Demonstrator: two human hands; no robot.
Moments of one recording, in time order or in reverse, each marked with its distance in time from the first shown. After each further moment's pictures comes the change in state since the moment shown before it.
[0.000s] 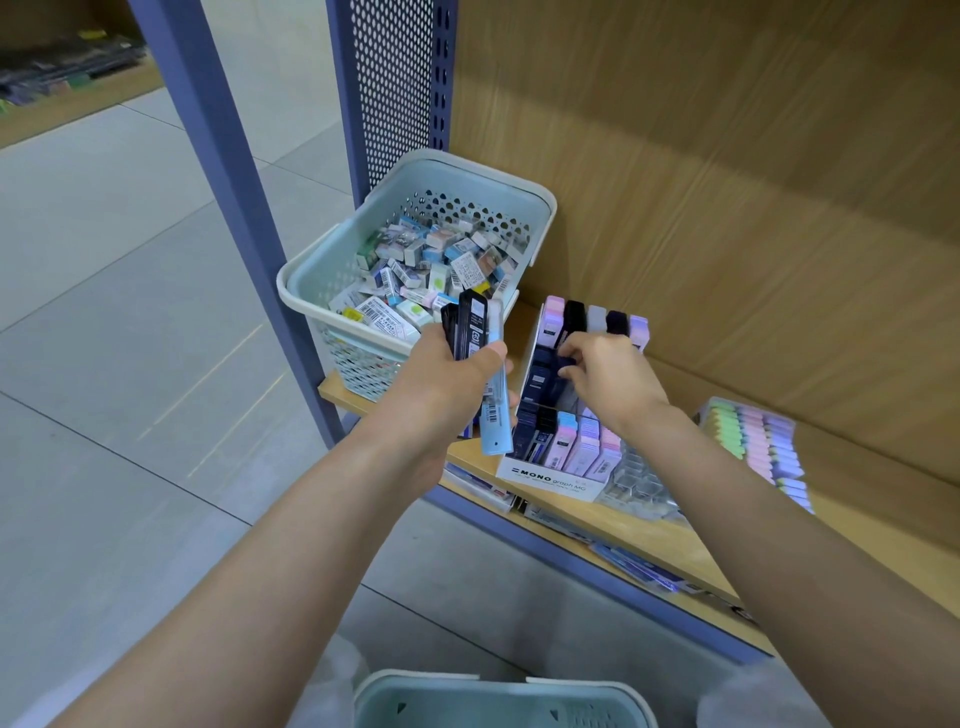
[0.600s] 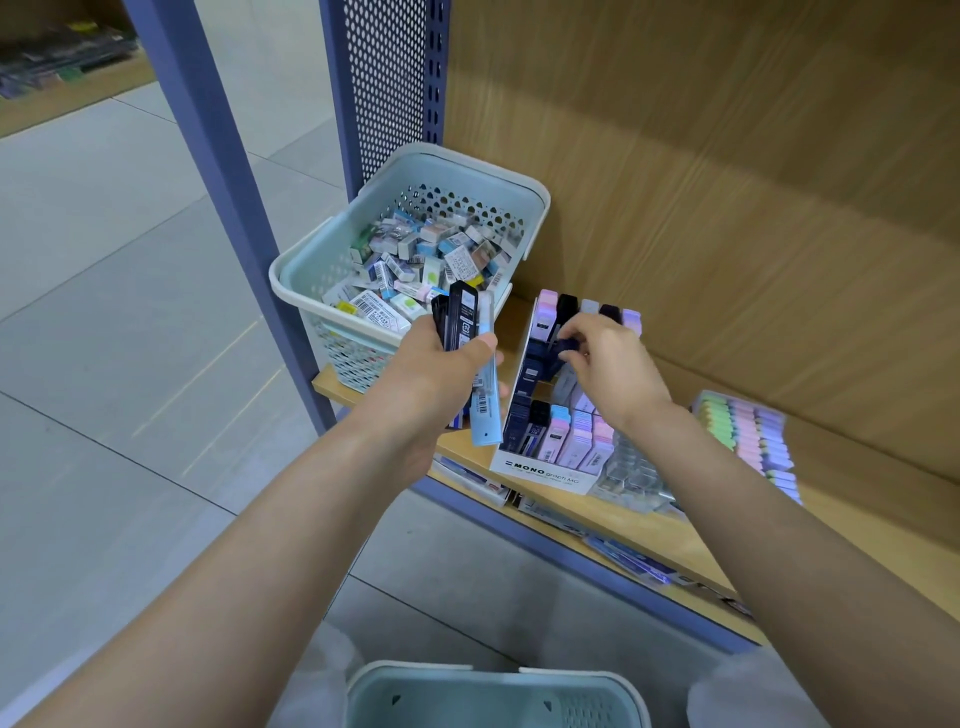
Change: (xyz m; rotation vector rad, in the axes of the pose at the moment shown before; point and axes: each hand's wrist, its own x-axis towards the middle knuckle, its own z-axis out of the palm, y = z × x) left_hand 0.000 0.000 0.002 0.001 0.029 -0.002; right_hand -0.010 -0.001 -0.009 0.102 0.091 -0.018
